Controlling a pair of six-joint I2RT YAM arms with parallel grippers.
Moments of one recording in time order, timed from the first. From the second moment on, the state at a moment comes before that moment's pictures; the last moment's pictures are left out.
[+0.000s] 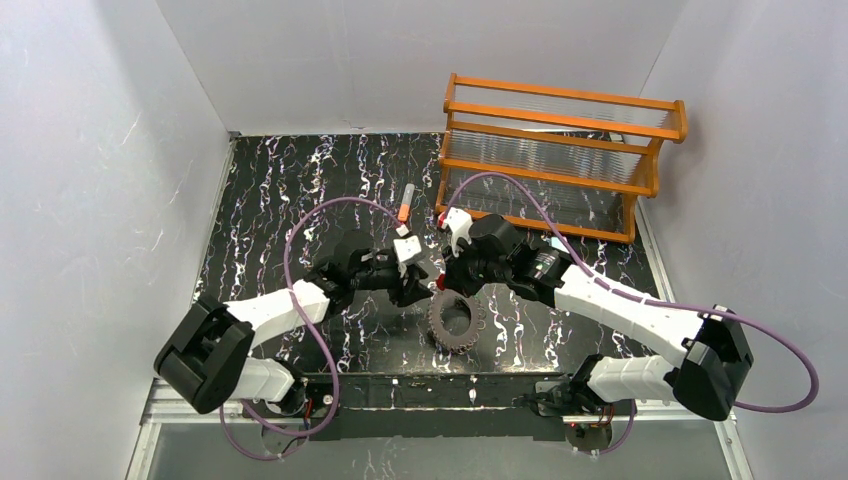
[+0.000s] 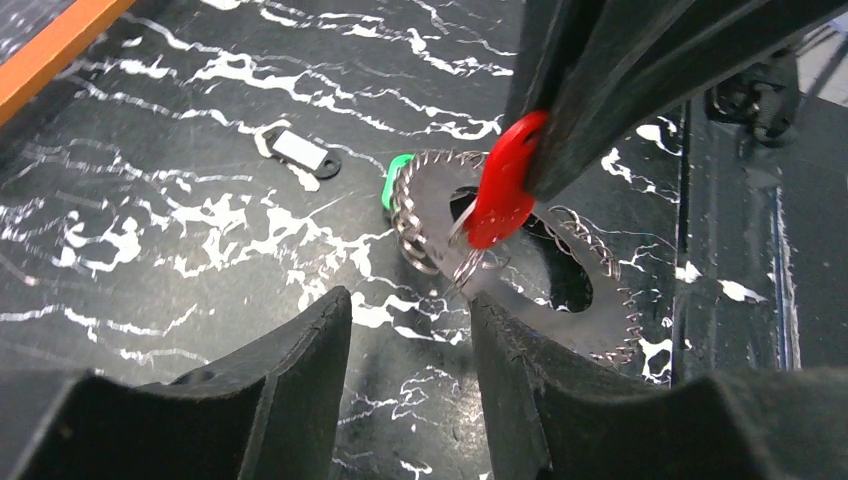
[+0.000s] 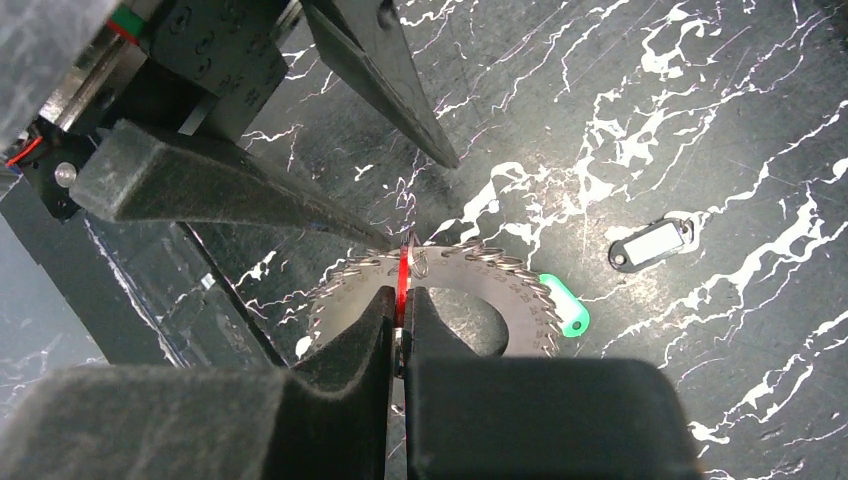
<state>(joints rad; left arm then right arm) -0.65 1.31 0.53 0.34 0.63 0.15 0.92 1.23 0.94 -0.40 -0.15 0.15</state>
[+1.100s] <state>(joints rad) -0.64 1.41 0.69 0.04 0.91 0.53 0.93 1.17 0.84 -0.36 -0.12 0.13</state>
